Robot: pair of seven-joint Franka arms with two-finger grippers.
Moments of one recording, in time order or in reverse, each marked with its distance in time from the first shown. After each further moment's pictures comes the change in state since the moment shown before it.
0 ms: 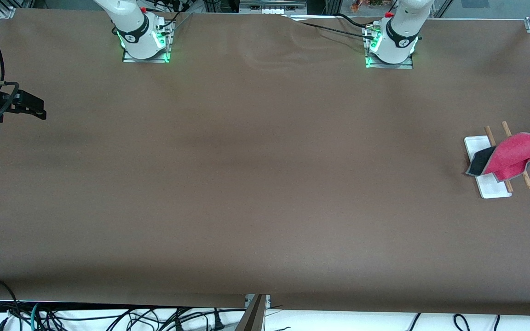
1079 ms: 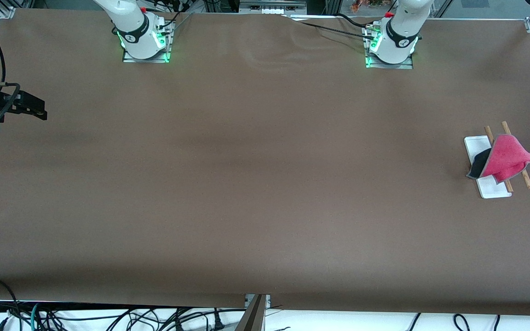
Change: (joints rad) left arm -0.030 0.037 -0.031 0.138 0.000 0.041 0.004; right arm 0.002 0.001 0.002 0.000 0.001 0.000 0.005
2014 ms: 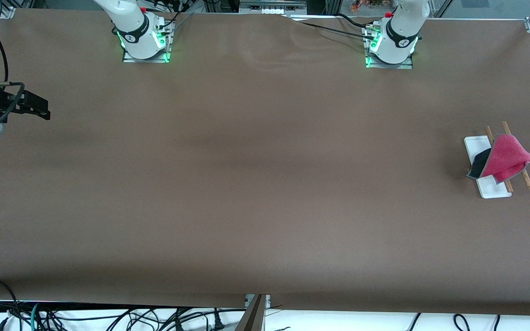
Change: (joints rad) left arm -0.413 -0.431 -0.003 -0.276 0.221 0.046 -0.871; right arm 0.002 0.000 0.010 0.001 0.000 0.000 0.000
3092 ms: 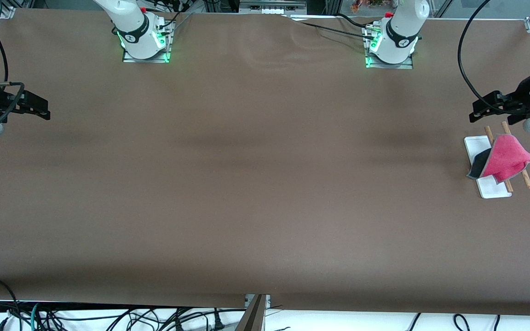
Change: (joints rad) left arm -0.303 -0.292 -0.002 -0.243 0.045 -0.129 -1.231; right arm 0.000 0.000 0.000 0.000 0.000 0.000 0.000
